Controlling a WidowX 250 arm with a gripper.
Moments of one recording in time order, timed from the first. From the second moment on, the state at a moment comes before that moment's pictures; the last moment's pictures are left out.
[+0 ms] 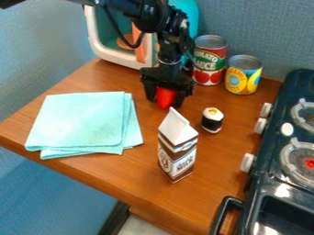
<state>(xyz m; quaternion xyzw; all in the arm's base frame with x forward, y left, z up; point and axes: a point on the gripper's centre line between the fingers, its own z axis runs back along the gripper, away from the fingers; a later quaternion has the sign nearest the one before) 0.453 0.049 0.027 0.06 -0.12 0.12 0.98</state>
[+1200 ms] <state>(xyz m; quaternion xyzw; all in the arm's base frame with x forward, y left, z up) 0.358 0.029 0.093 0.01 -0.08 0.04 1.00</state>
